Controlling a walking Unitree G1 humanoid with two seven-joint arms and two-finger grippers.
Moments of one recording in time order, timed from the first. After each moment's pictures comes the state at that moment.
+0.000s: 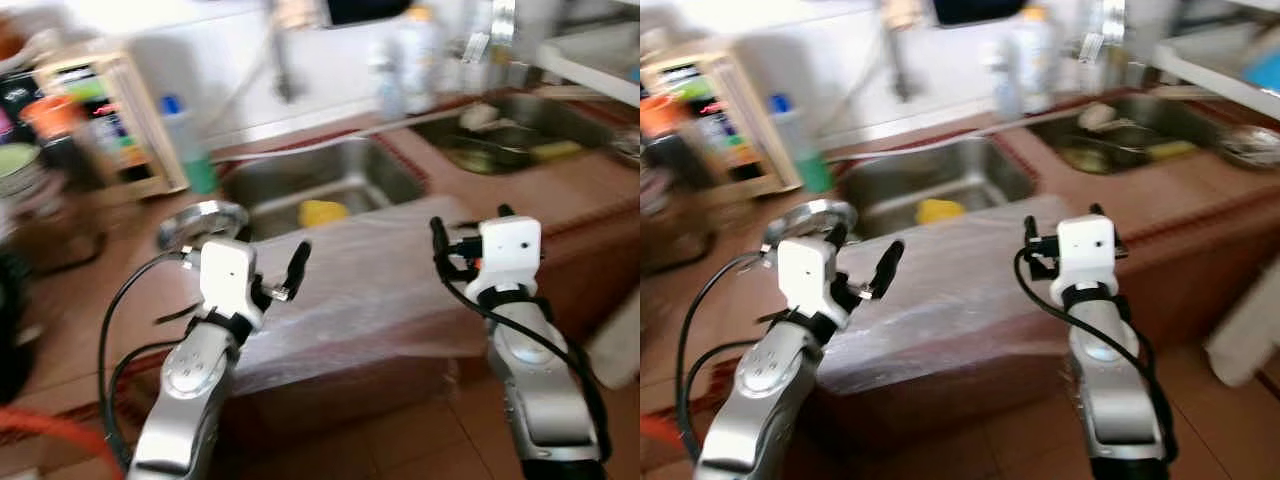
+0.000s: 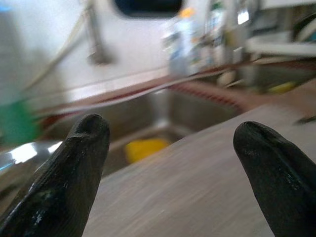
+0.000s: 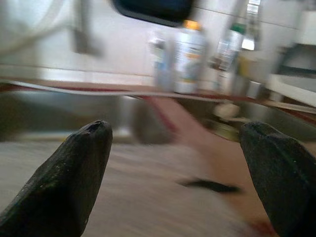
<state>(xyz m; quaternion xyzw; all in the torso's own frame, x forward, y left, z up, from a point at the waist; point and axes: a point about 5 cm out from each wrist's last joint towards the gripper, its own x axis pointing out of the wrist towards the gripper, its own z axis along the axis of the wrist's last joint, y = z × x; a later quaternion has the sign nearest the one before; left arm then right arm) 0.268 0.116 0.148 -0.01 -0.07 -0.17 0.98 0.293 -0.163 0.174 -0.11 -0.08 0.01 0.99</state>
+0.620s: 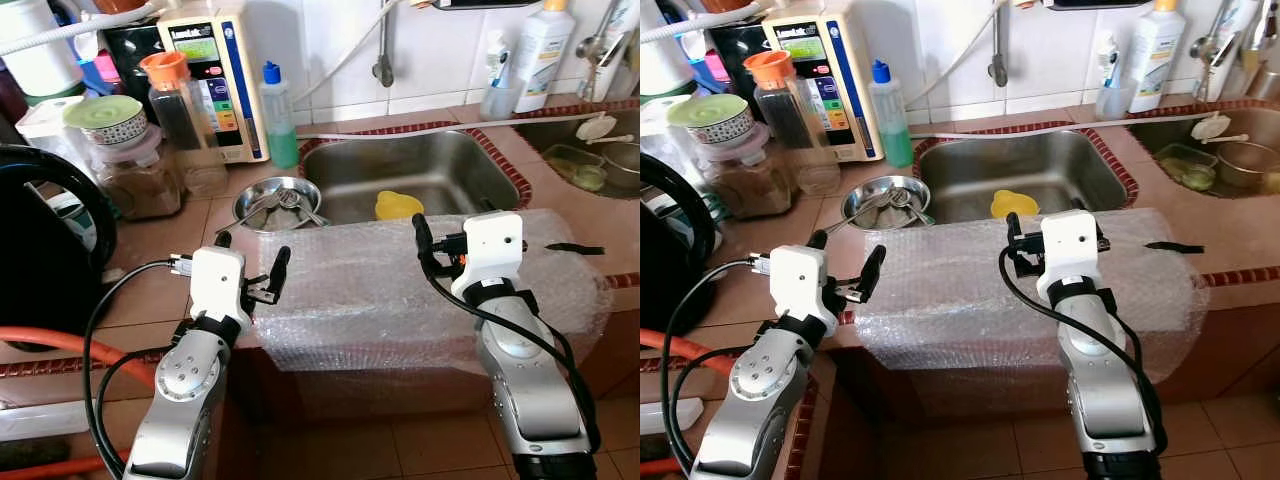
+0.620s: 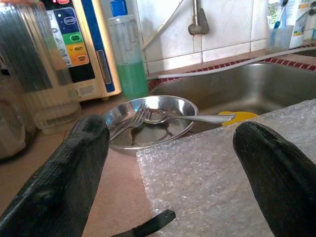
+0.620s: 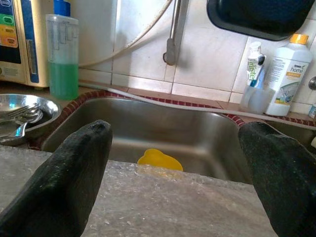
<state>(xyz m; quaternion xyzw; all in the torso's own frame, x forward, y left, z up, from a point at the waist) 0.270 0.125 0.142 0.02 -0.05 -0.12 0.99 0.295 -0.155 0.176 -0.11 -0.09 0.04 0.99</state>
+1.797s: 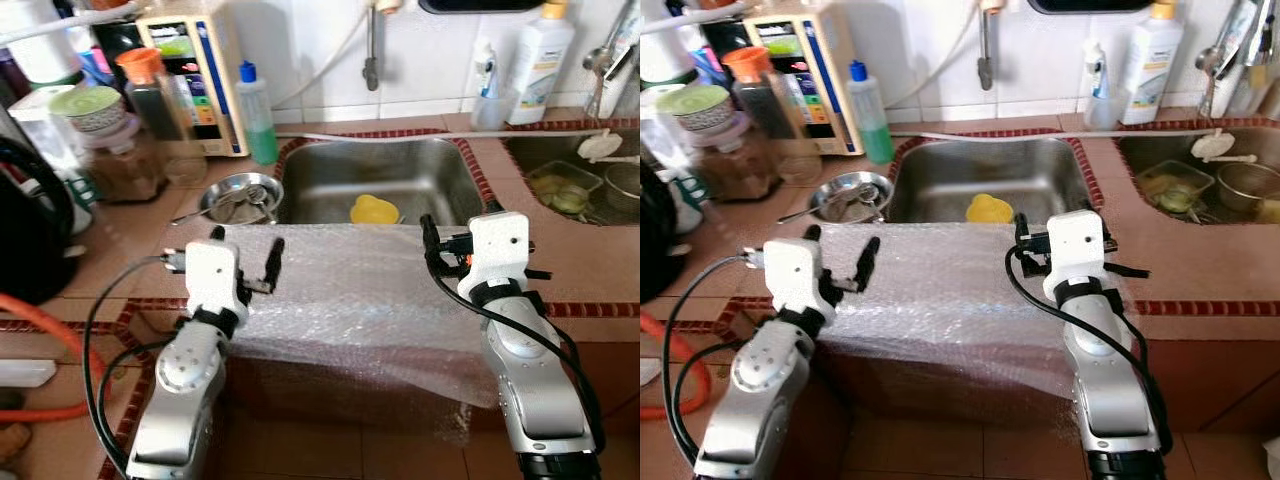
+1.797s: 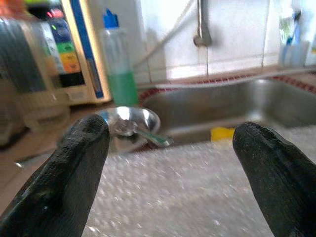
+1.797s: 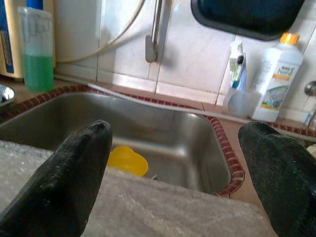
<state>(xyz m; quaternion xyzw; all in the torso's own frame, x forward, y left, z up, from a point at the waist) 0.280 0.128 0.151 0.00 -0.07 -0.09 0.99 0.296 -0.164 0.175 -0.12 -0.09 0.02 0.99</state>
